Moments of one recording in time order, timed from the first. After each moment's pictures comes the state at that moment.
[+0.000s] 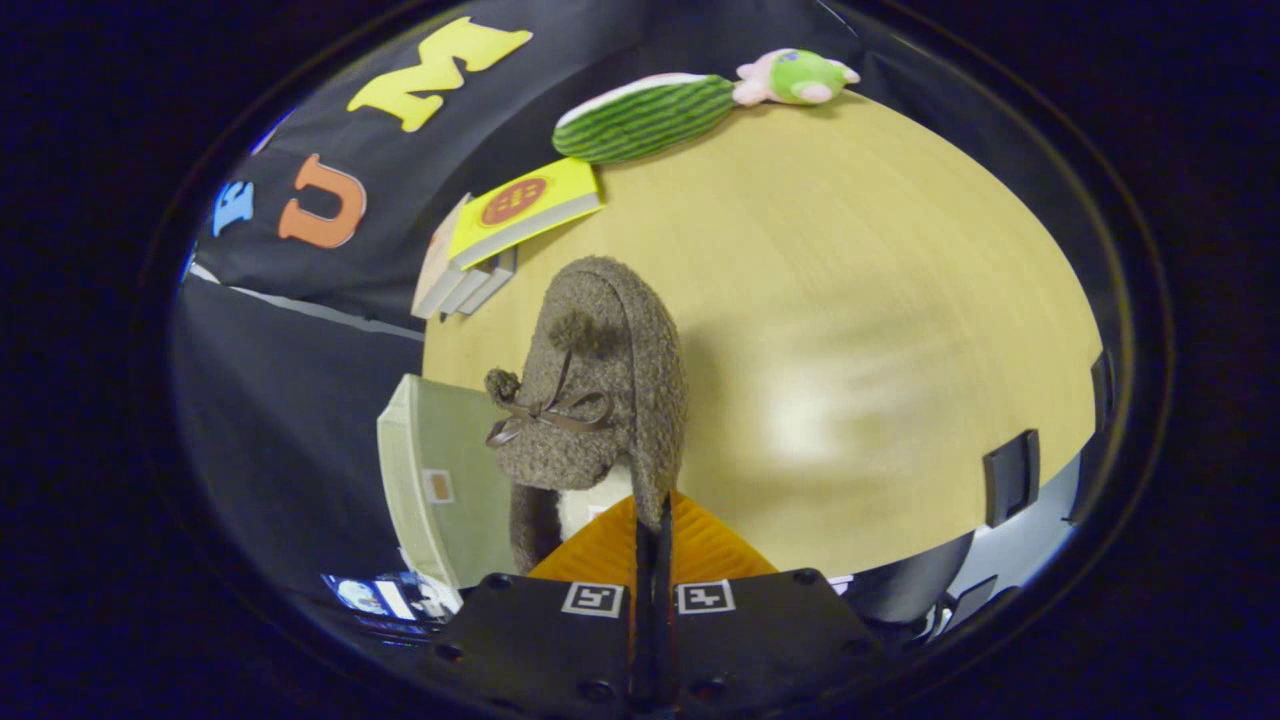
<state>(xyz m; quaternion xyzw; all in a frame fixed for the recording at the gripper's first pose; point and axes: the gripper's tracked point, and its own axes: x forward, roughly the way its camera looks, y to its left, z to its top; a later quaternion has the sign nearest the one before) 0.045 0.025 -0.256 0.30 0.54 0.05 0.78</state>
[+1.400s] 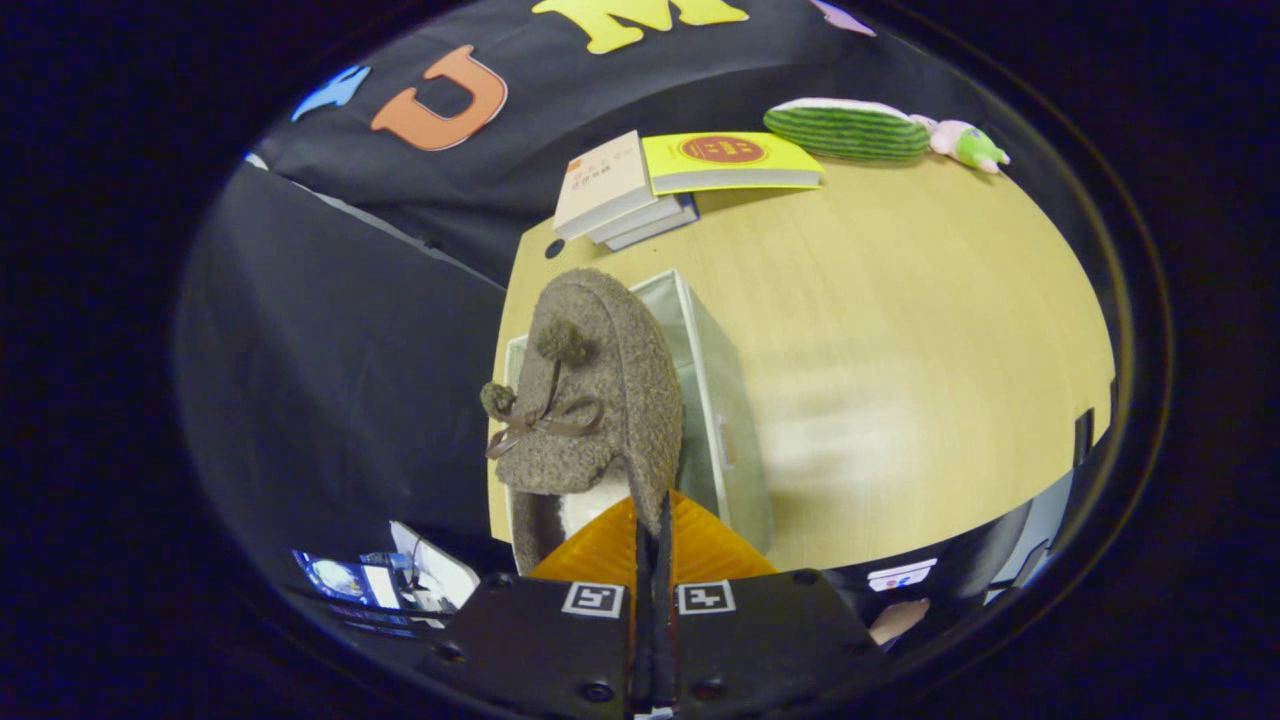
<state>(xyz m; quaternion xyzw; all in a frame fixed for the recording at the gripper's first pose) 0.063 0.275 -0.234 0.23 0.55 0.07 0.80</state>
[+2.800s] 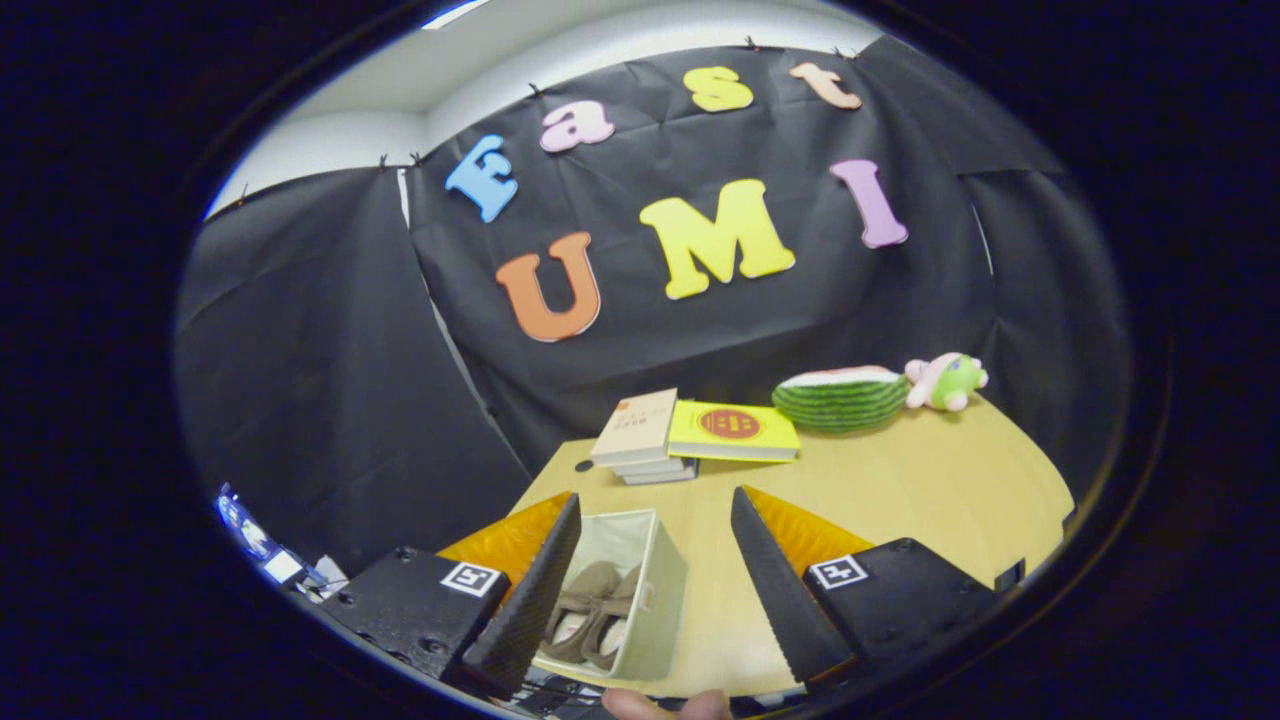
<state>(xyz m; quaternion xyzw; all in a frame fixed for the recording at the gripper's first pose) 0.059 0.165 -0.067 0.11 0.13 0.09 0.98</state>
